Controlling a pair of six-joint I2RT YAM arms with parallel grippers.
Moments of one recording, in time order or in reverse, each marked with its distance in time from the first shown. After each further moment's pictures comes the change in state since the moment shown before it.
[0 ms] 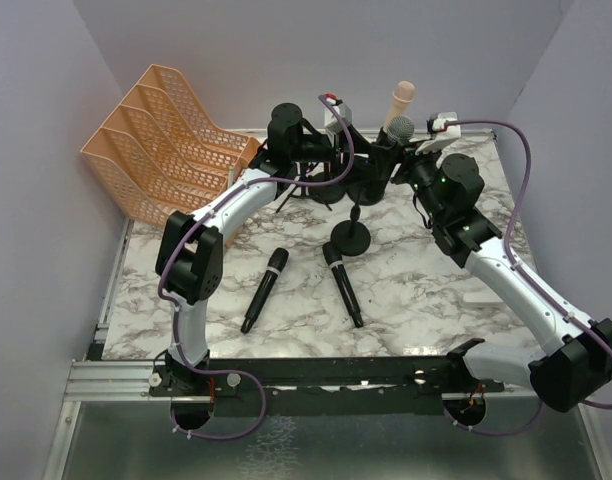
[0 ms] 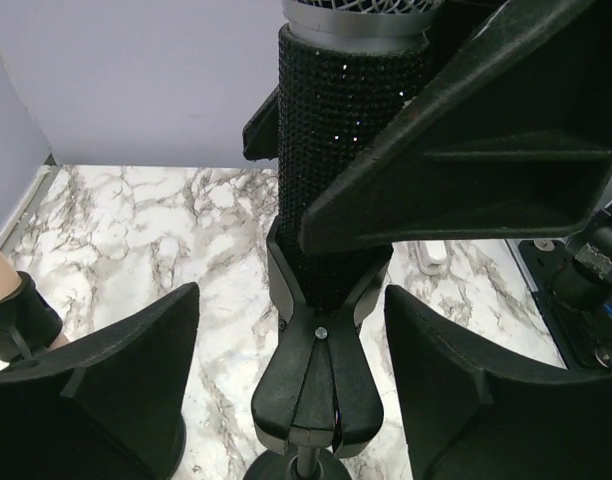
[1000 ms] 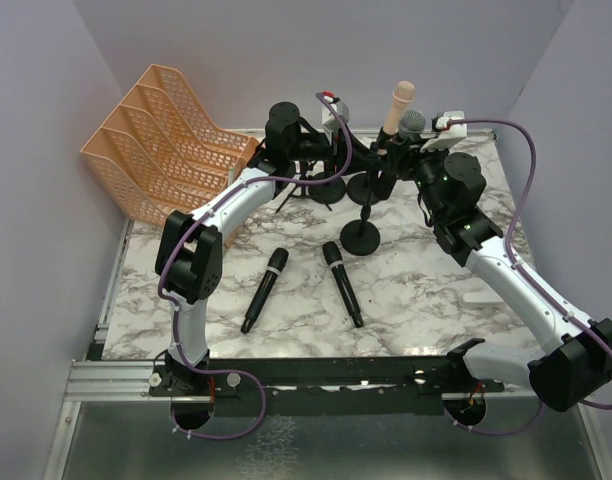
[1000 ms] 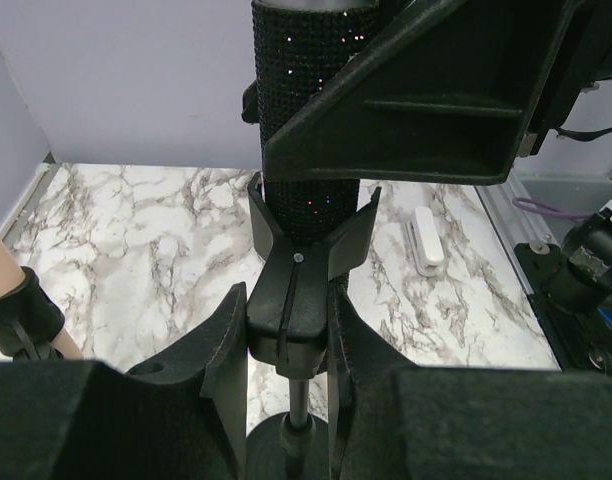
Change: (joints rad) left arm 0.009 0.004 0.003 0.011 -0.001 -0.021; right arm -0.007 0.003 0.012 -0.012 0.106 -0.041
